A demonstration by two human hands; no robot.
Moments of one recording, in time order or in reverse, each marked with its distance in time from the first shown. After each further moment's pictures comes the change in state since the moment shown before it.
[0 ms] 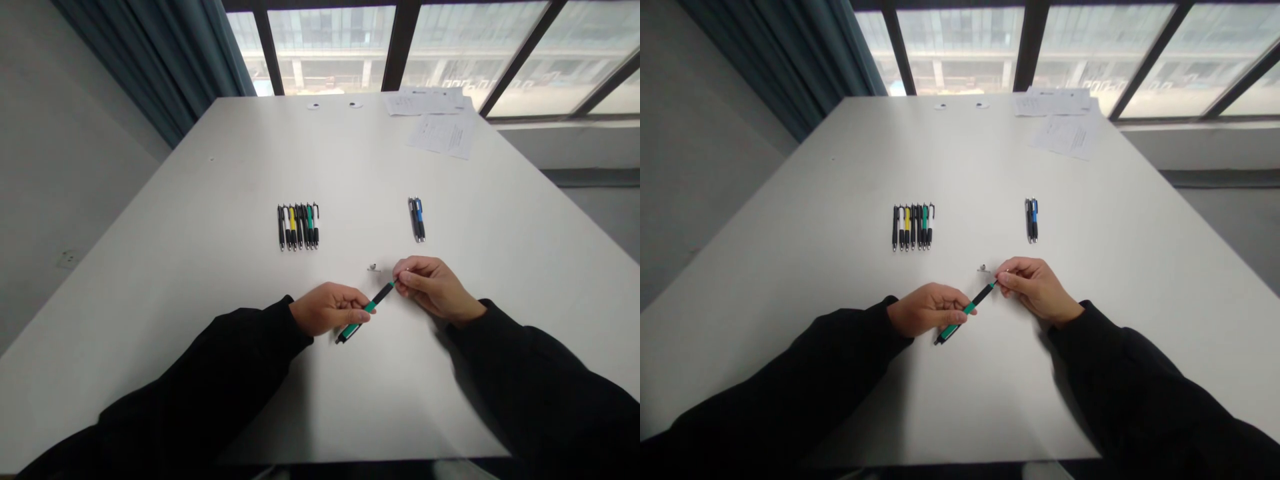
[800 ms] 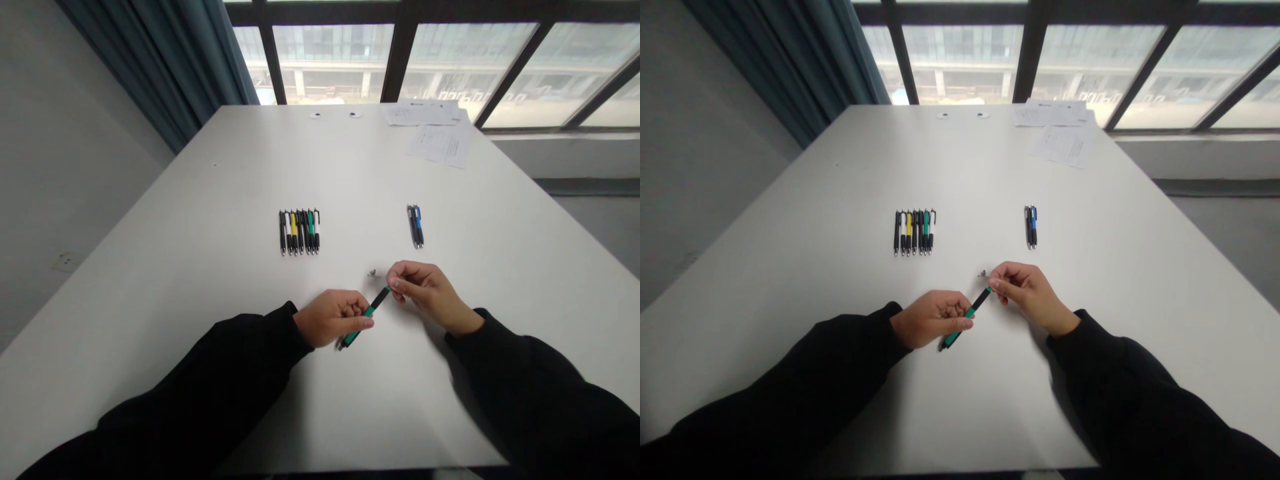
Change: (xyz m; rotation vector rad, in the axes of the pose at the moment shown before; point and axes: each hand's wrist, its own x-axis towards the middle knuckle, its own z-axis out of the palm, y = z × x) left_hand 0.002 -0.006 0.007 0.050 0.101 0.062; right_hand 0.002 -0.009 0.013 -0.315 -0.055 -0.060
